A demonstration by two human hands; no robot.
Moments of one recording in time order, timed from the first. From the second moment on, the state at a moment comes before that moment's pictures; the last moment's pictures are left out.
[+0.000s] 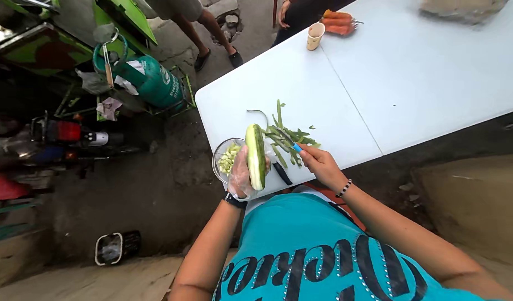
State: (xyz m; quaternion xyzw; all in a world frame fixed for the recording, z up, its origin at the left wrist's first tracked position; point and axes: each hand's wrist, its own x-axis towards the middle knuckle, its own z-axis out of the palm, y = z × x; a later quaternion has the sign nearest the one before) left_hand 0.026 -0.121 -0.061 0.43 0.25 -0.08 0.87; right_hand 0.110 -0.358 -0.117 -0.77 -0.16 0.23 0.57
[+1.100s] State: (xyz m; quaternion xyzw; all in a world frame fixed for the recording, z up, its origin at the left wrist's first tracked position) left_hand 0.048 -0.144 0.002 0.24 0.35 -0.02 0.91; right_hand 0.076 -0.347 -0.084 -0.75 -0.43 -0.09 0.48
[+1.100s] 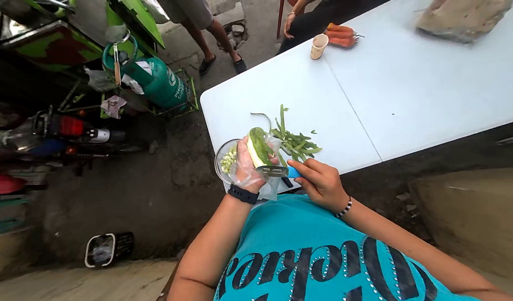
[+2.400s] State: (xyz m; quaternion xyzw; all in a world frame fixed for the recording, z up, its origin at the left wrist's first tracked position) left_hand 0.045 -0.143 -0.034 0.34 0.31 -0.03 0.89; right_hand 0.090 -0.367 -0.086 -0.78 -0.42 -0.01 0.47
